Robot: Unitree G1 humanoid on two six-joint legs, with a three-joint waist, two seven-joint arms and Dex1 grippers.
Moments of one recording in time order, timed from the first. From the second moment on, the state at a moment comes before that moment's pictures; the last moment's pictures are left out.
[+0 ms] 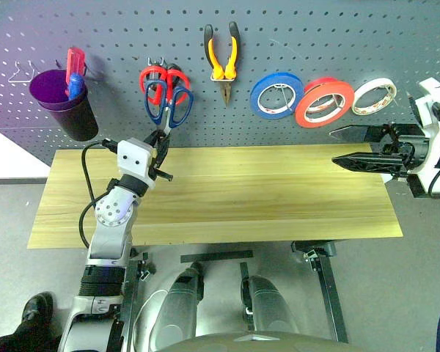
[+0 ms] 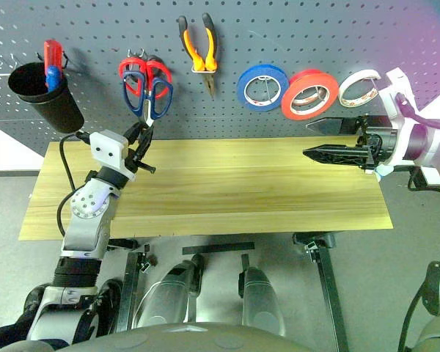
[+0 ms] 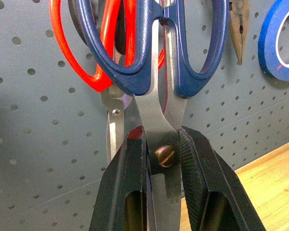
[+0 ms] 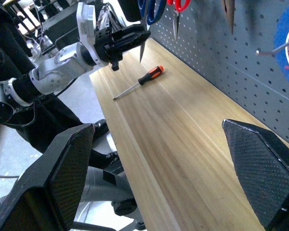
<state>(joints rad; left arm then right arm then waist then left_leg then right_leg) -0.35 0.28 0.08 0.06 -0.09 -0.14 -0.32 -0.65 -1.02 -0.17 0.16 0.66 0.76 1.46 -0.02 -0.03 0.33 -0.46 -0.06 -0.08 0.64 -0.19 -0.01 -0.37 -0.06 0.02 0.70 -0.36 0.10</state>
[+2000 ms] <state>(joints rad) -0.10 0.34 0.28 -0.07 -0.23 0.13 -0.27 -0.72 -0.93 -0.09 0.18 0.67 0.76 1.44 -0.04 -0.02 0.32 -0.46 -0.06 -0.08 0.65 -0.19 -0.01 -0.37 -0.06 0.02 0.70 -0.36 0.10</state>
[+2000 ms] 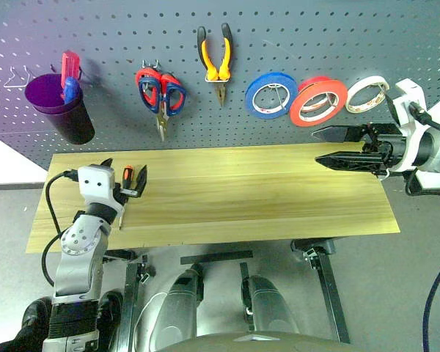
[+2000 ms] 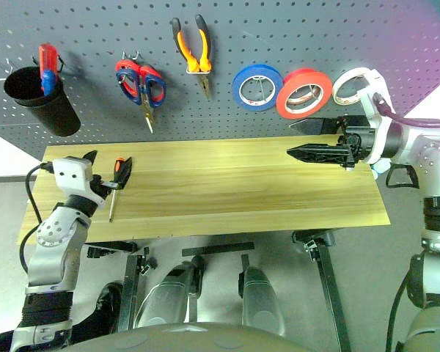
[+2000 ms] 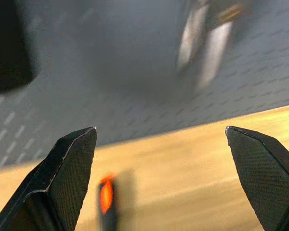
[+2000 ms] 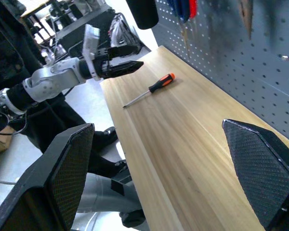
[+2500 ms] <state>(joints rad) -0.26 0.36 0.31 0.24 -0.23 0.25 -0.21 -0.75 -0.92 -0.06 0.16 0.67 0.78 1.46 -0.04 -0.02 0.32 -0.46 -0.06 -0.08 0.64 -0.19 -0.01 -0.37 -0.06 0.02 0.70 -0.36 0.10</state>
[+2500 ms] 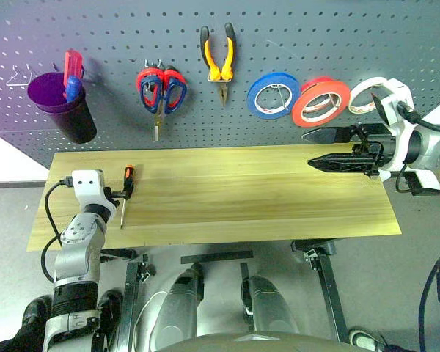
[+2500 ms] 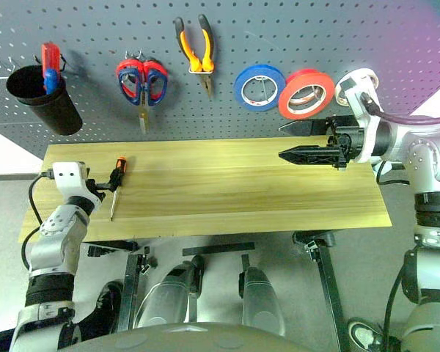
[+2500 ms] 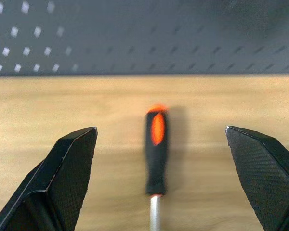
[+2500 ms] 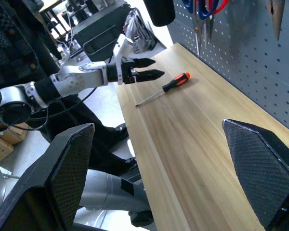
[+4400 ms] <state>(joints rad) -0.53 0.38 0.21 0.70 -0.15 0.10 -0.25 -0.74 -0.93 -0.19 -0.09 0.97 0.99 1.32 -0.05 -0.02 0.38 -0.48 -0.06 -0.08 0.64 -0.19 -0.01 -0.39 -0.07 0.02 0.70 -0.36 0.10</state>
